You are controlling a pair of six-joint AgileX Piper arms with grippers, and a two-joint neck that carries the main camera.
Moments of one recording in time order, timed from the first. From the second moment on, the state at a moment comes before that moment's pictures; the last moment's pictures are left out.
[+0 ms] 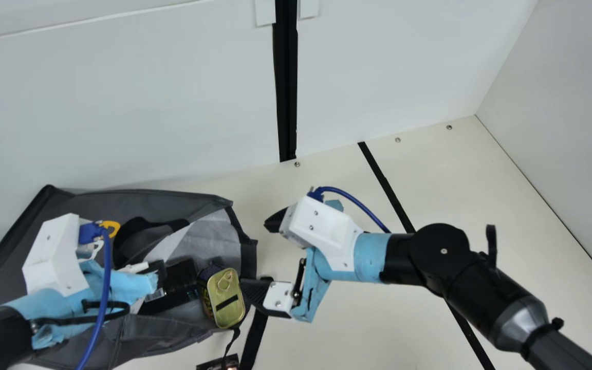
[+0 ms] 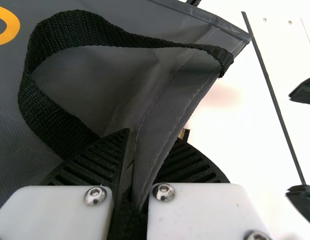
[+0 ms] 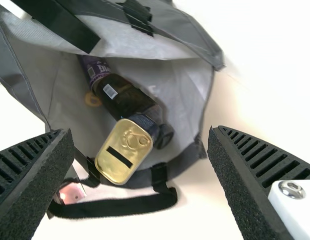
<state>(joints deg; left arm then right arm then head) -22.0 85.6 -68.5 -29.5 39.8 3.7 7.0 77.3 -53.8 68.0 42.5 -88.6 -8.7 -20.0</state>
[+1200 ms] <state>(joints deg) -22.0 85.6 -68.5 -29.5 39.8 3.7 -20.2 64.3 -53.5 54.1 46.1 -78.0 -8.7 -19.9</state>
